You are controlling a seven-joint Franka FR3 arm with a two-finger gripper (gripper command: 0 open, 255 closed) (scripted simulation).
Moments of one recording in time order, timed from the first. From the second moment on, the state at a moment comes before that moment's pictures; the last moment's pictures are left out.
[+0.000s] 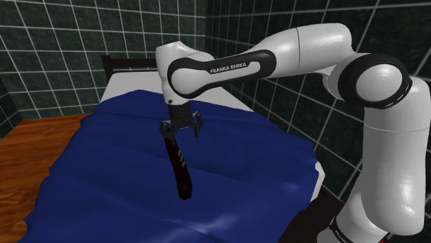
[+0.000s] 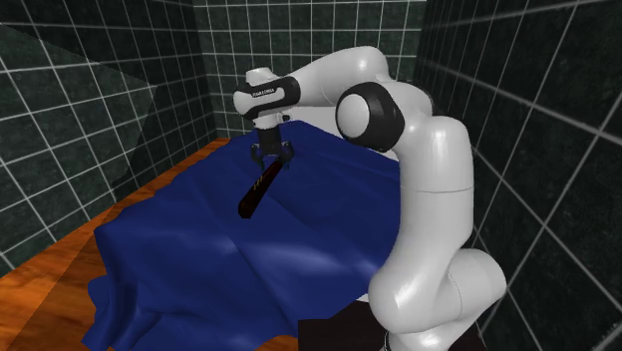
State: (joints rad) arm 0.19 0.34 0.39 -1.53 -0.17 1.73 0.84
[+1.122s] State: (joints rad) arm 0.26 0.55 0.38 -1.37 -0.22 1.75 0.91
